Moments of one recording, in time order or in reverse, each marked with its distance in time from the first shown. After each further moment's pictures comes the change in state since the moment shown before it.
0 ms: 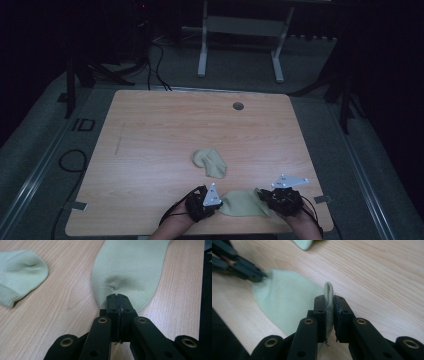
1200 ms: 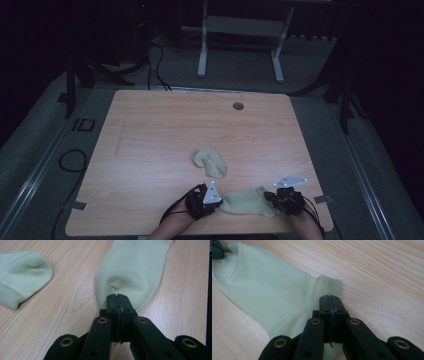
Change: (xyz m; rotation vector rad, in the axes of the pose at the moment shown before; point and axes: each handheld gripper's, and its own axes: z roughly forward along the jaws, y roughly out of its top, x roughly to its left) left arm 0.005 0.001 0.002 -0.009 0.002 -0.015; right arm -0.022 -0.021 0.018 0.067 -0.059 0.027
